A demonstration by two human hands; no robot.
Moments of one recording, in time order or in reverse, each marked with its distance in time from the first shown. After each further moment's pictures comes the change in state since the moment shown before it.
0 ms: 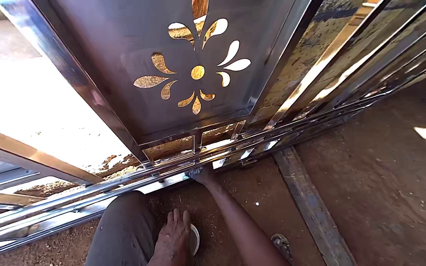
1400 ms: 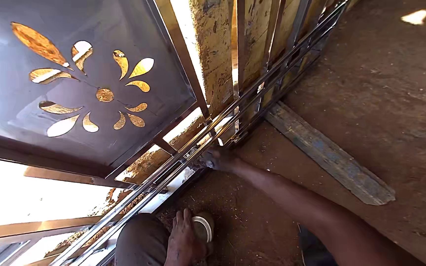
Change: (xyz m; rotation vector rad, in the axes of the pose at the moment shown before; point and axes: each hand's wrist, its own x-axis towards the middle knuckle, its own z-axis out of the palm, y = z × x) left_hand 0.003 -0.014 0.005 -0.026 0.114 -0.069; right_hand -0.011 0.088 -0.043 -0.425 0.255 -0.770
